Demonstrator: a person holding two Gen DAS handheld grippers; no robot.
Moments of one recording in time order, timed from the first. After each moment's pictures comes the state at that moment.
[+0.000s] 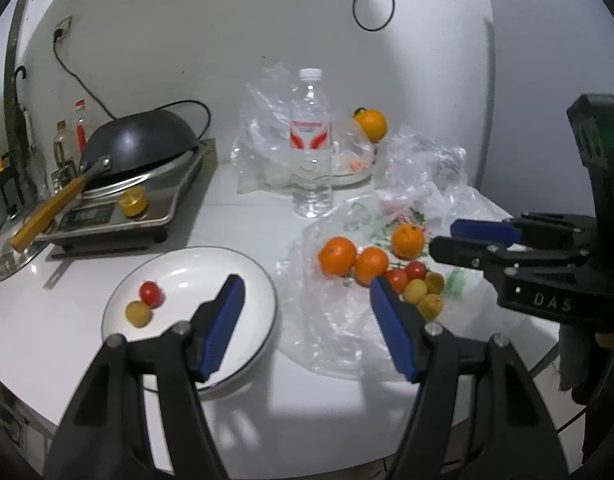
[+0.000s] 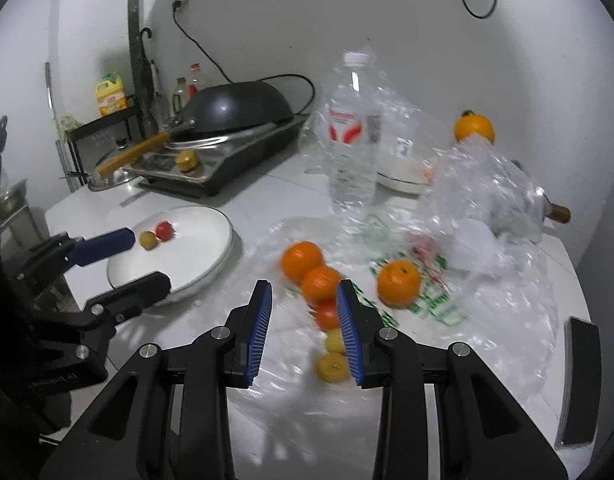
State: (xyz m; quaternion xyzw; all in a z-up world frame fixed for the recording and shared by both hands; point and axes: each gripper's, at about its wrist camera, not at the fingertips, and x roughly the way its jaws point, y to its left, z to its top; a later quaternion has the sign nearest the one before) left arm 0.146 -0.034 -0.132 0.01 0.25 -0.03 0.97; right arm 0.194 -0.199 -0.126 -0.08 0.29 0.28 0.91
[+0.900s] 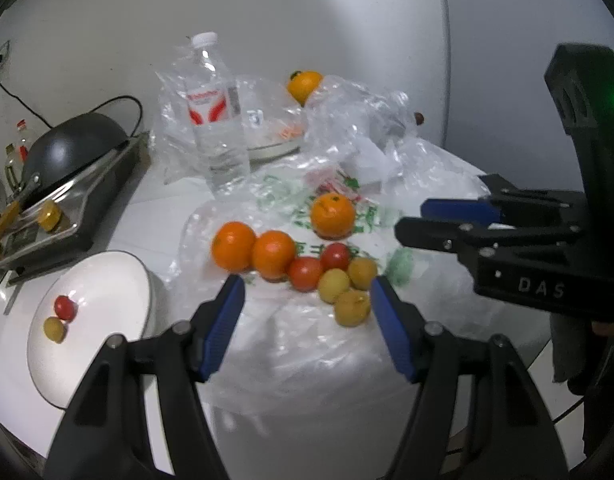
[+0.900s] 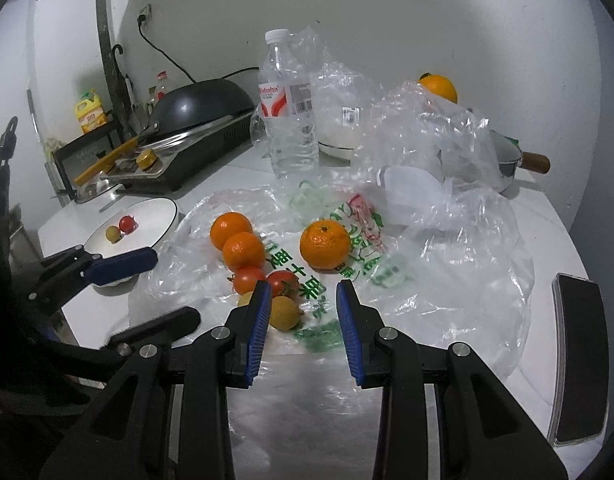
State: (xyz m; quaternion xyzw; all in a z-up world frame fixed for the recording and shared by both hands) left arm 0.188 -0.126 -0.164 0.06 0.30 -0.09 0.95; right arm 0.222 -0.270 -0.156 -0.03 0.31 0.27 0.91
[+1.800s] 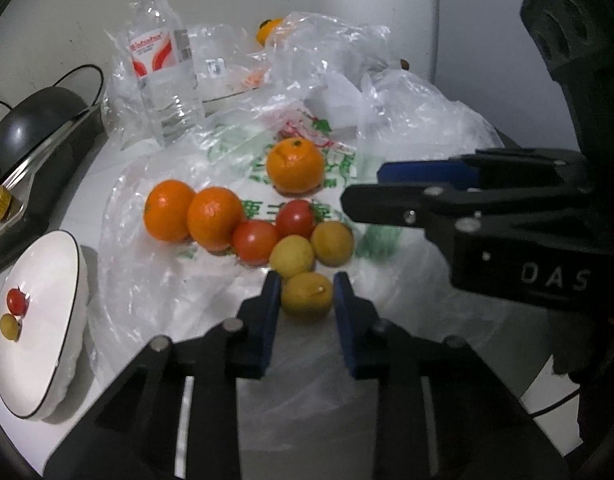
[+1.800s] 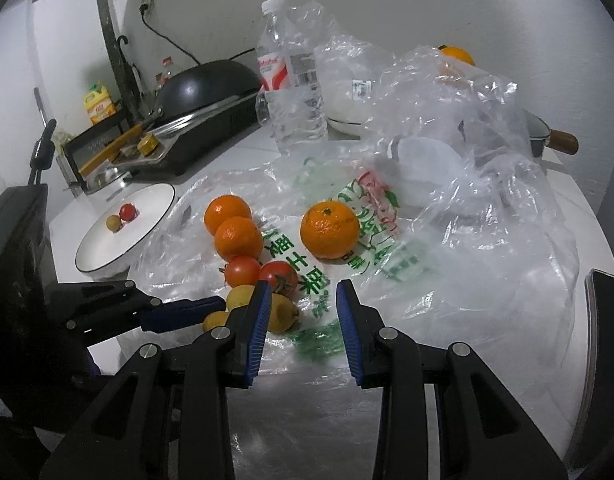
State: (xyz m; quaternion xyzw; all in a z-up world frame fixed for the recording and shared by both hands) left arm 0.220 -0.149 -0.201 0.07 0.38 -0.12 0.92; right arm 0.248 -0.266 -0.175 -0.03 0.35 0.30 0.89
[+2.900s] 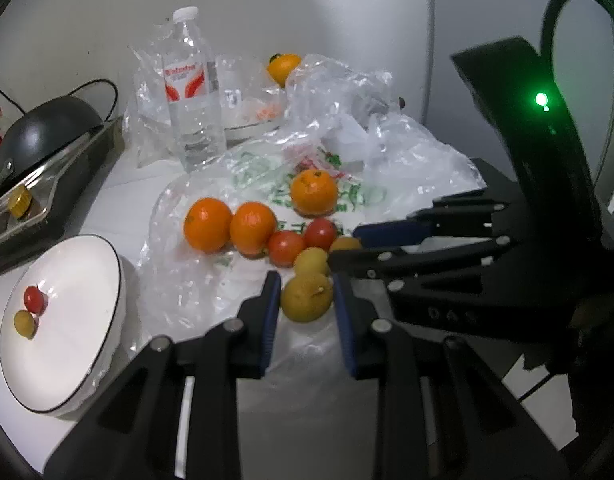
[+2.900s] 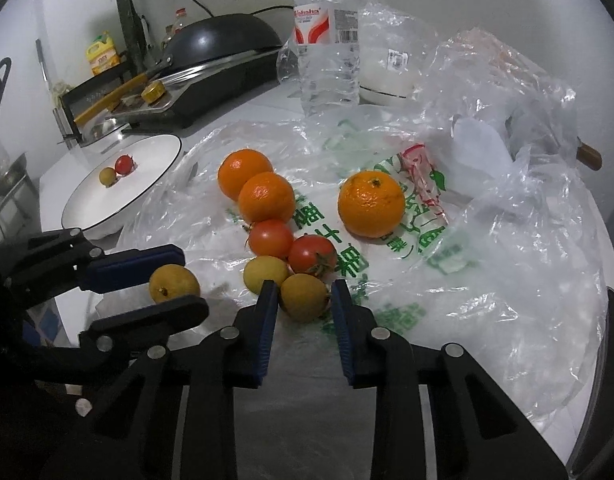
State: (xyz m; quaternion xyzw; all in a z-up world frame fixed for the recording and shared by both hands) left arm 0.193 -0.117 -0.181 0.05 0.32 -0.13 0.94; right arm 0.247 -0.226 -0.189 -0.10 0.38 0.30 0.87
